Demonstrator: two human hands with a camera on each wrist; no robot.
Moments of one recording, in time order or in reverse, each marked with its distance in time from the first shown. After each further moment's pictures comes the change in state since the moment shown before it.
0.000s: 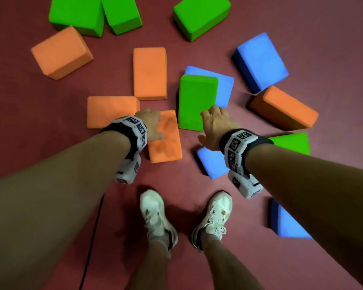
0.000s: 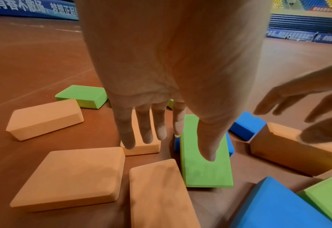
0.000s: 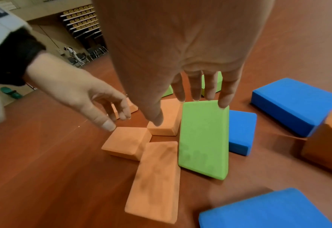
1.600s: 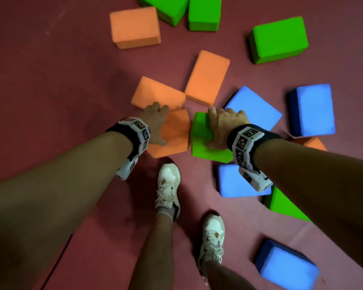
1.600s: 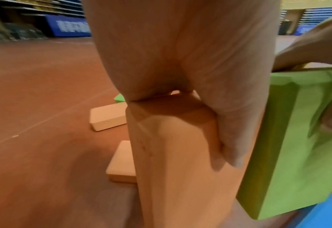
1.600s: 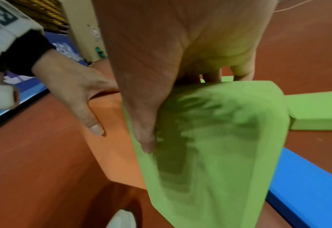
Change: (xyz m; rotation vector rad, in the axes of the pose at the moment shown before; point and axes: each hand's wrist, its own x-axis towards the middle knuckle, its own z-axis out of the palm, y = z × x) left_hand -0.067 -0.118 0.026 -0.156 0.167 -0.109; right_hand 0.036 -0.124 -0.058 -0.486 -0.064 -0.352
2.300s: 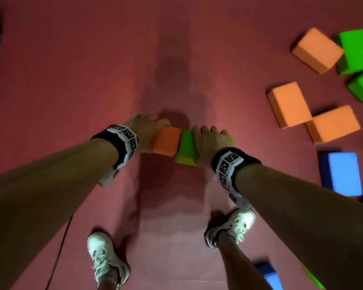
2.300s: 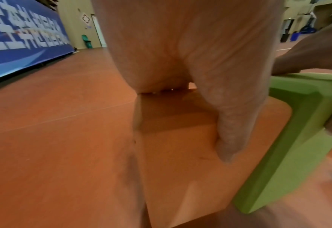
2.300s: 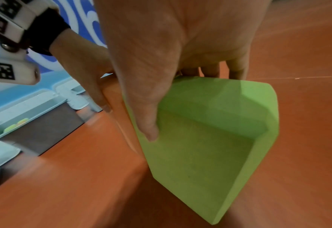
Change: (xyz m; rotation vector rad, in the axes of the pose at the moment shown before) left_hand -0.522 -0.148 0.315 -0.357 0.062 -0.503; right_hand -0.238 -0.485 0.127 -0.555 0.009 -0.657
